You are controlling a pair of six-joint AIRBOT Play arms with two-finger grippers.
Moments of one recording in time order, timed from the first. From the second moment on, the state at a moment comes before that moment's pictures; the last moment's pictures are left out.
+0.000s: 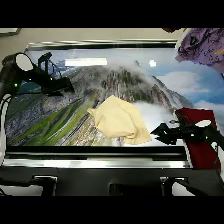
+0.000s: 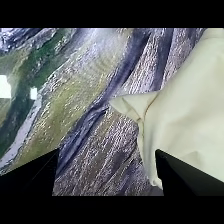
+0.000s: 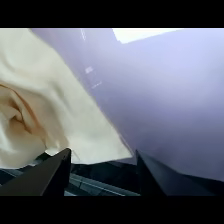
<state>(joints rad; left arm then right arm) -0.13 -1.59 1.73 1.30 -1.44 -1.79 -0.35 -1.29 0.63 -0.79 1.18 1.28</state>
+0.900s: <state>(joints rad) 0.00 -1.61 1.53 1.09 -1.25 -1.65 -0.19 -1.37 0.61 -0.77 1.12 1.24</state>
